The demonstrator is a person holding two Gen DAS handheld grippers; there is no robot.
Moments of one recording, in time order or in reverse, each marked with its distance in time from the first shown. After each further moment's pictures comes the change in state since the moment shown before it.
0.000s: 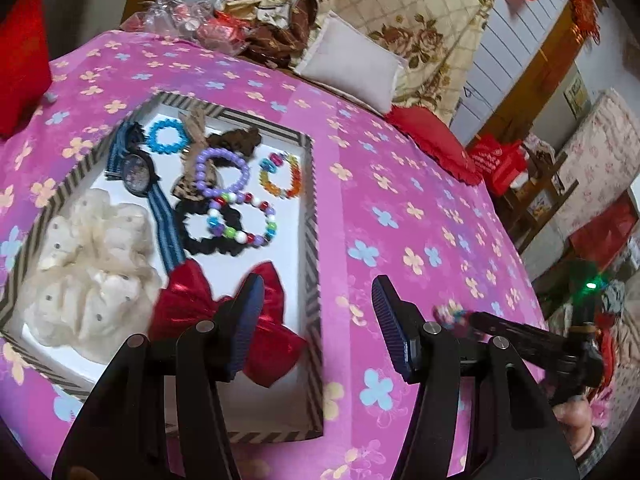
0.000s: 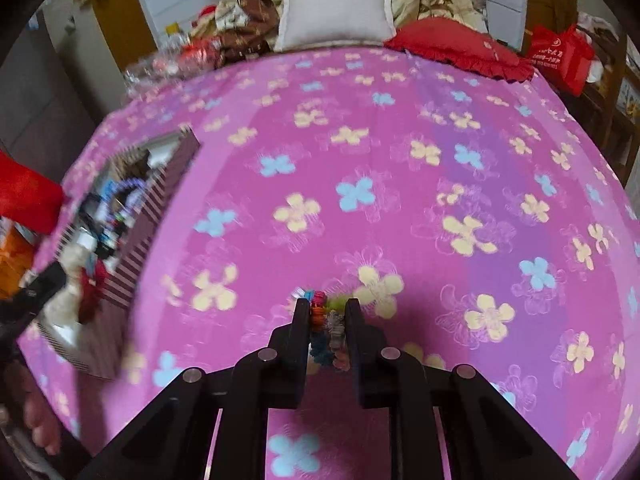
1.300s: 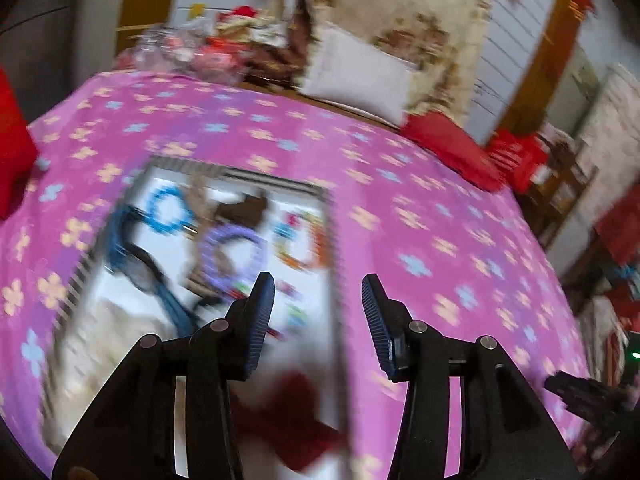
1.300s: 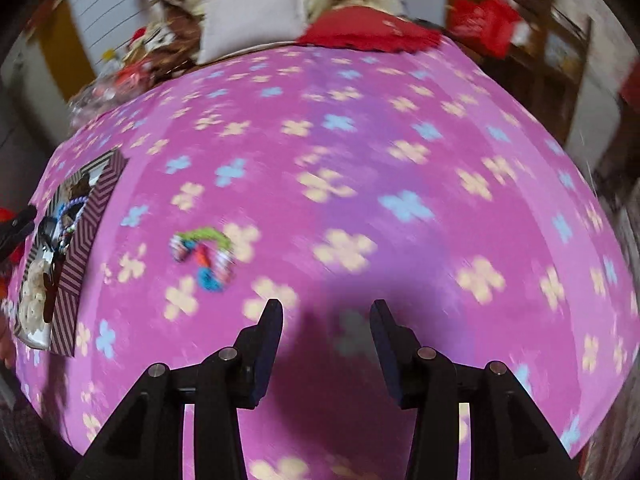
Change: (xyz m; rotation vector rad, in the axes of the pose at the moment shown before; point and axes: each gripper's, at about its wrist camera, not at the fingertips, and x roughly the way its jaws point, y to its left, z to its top) left arm 0.027 -0.017 0.054 0.125 -0.001 0.055; right arm -0.040 -0.090 -0.052 0.163 0.011 -0.164
